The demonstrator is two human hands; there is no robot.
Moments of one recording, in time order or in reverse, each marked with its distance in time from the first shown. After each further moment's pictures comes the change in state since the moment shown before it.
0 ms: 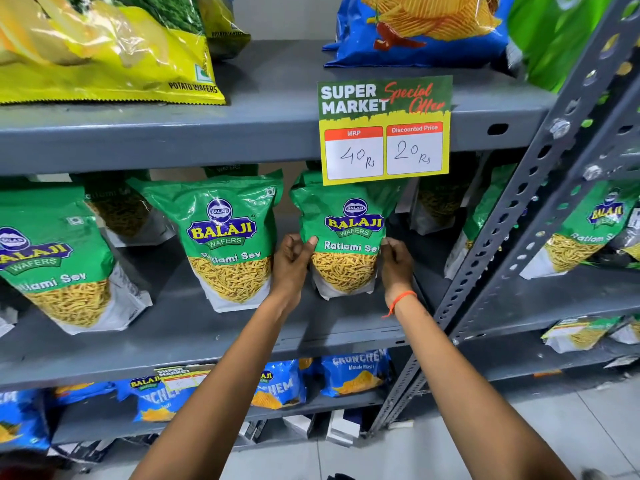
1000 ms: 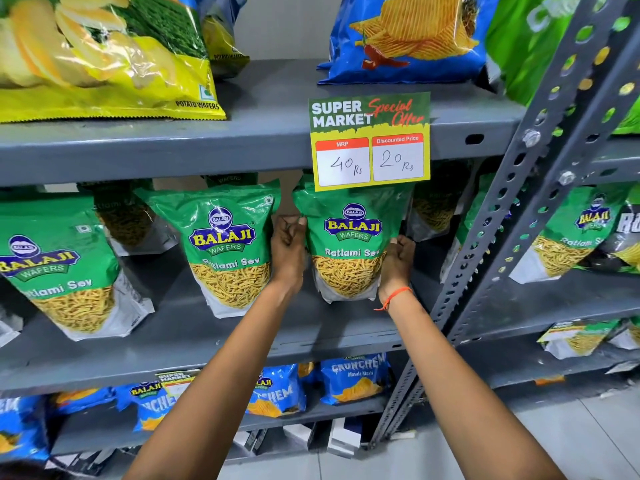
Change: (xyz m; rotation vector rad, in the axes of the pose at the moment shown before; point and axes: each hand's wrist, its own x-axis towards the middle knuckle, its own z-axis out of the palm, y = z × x) left_hand 0.010 0.037 0.022 -0.160 0.076 0.161; right_hand 0.008 -0.016 0.008 0.146 0.115 0.018
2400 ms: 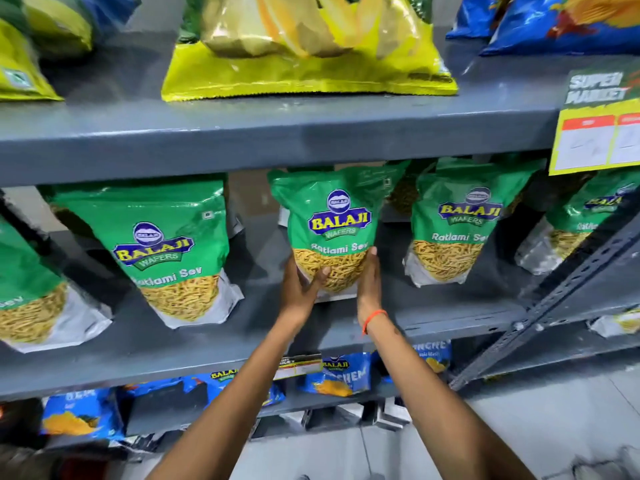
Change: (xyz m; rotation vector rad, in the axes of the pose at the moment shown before) left_hand -0.008 -0.006 -0.206 0.451 -0.113 -0.098; right_hand -0.170 0.059 0.141 -0.028 -0.276 0.193
